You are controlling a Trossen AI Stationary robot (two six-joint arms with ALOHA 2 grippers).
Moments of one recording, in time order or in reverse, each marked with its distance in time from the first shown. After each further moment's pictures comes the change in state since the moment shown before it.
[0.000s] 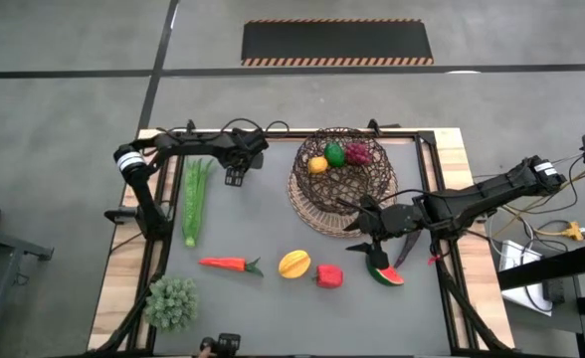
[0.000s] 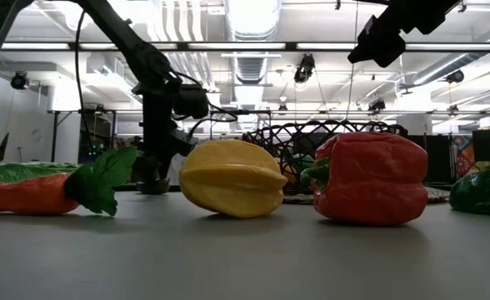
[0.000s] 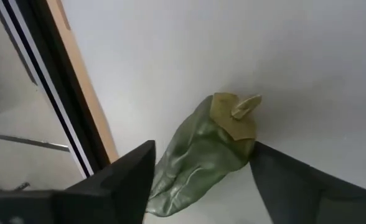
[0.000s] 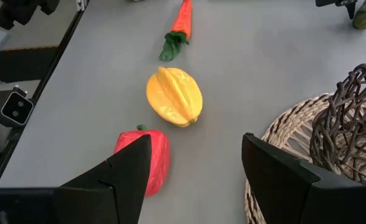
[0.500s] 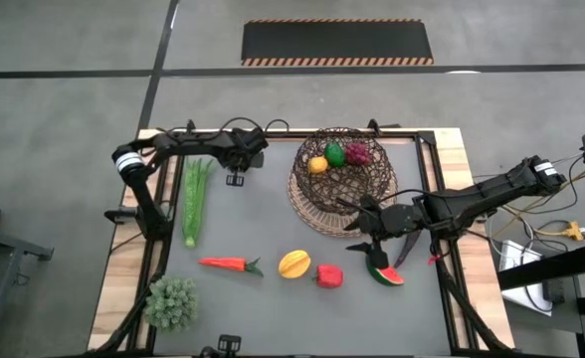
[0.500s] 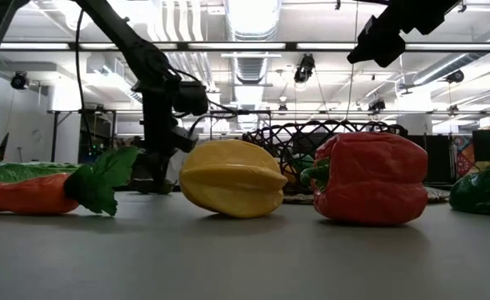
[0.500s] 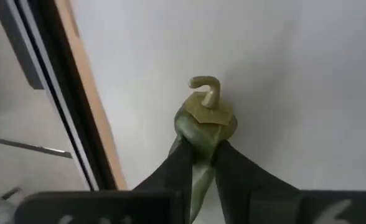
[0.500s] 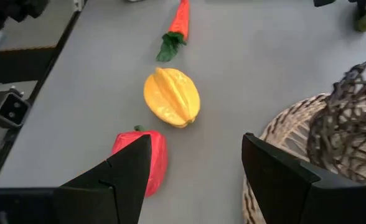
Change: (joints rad) left arm -0.001 -0.015 0.000 0.005 0.038 -0.028; right arm 0.000 0.000 0.000 0.000 0.019 -0.001
